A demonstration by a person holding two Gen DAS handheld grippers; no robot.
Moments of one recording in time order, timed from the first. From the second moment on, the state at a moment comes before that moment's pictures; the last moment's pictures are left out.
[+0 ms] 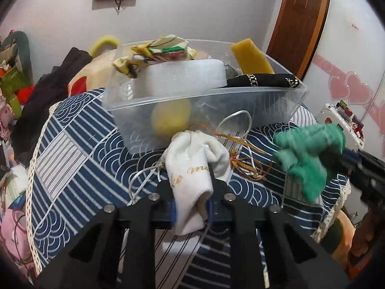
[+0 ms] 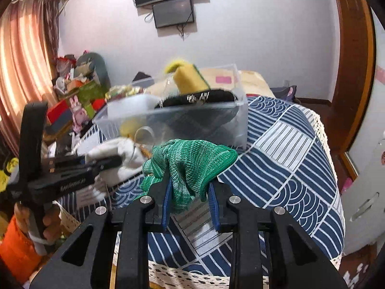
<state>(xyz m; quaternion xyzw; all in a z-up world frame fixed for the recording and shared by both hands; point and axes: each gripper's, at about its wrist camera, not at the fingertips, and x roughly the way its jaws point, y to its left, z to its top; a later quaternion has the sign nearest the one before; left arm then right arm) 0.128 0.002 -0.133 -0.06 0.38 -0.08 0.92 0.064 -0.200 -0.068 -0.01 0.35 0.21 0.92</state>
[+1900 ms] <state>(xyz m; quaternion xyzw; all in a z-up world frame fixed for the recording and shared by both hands) 0.209 0.028 -0.066 -0.08 0.29 -0.03 0.95 0.155 -0.145 -0.042 -0.05 0.31 0.18 0.93</state>
